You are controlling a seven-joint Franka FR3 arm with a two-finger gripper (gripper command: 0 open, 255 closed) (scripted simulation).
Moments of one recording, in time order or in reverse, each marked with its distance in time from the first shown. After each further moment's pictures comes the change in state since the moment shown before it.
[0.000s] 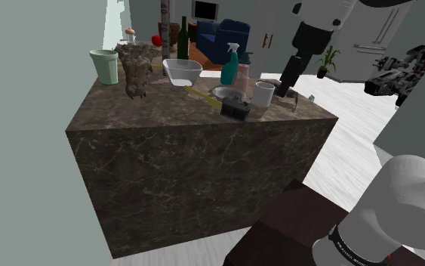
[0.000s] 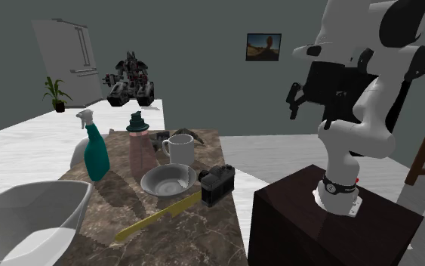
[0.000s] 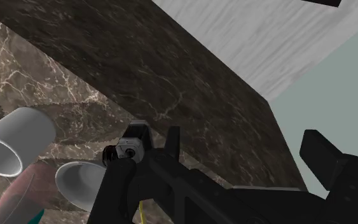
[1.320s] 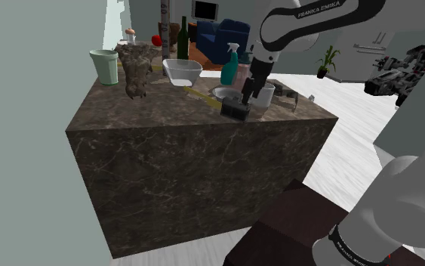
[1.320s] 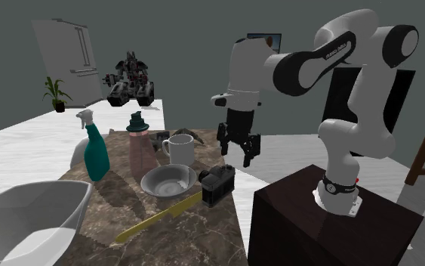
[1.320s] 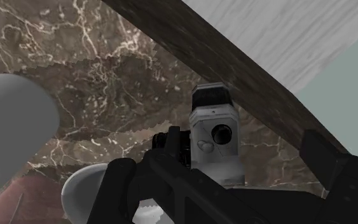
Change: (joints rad) arm -0.048 0.606 -0.205 0.193 0.023 0.356 -0.207
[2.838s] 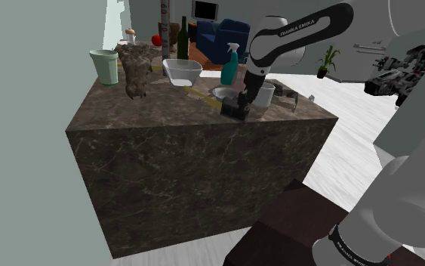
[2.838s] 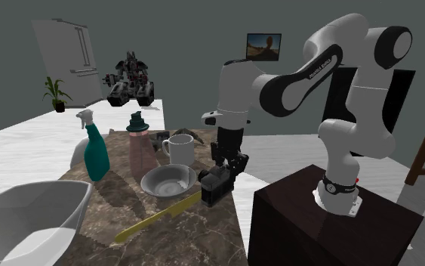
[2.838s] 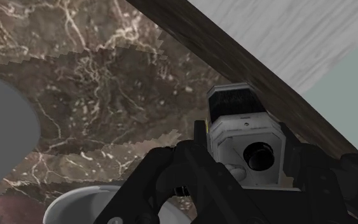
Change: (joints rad) arm -0.004 0.119 -0.018 -0.006 0.031 0.117 -0.035
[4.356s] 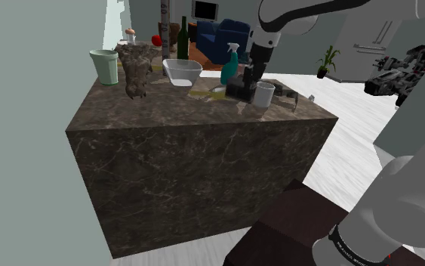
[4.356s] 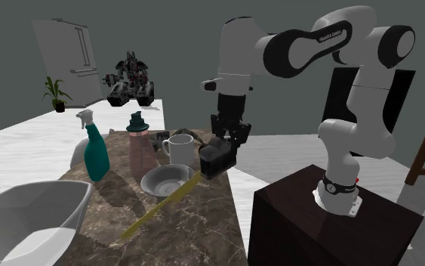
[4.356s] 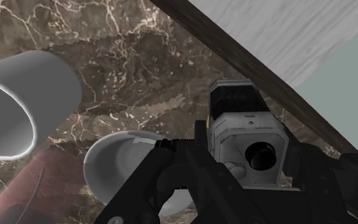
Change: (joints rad) arm 0.000 -0.056 0.004 0.183 -0.015 -0.238 0.015
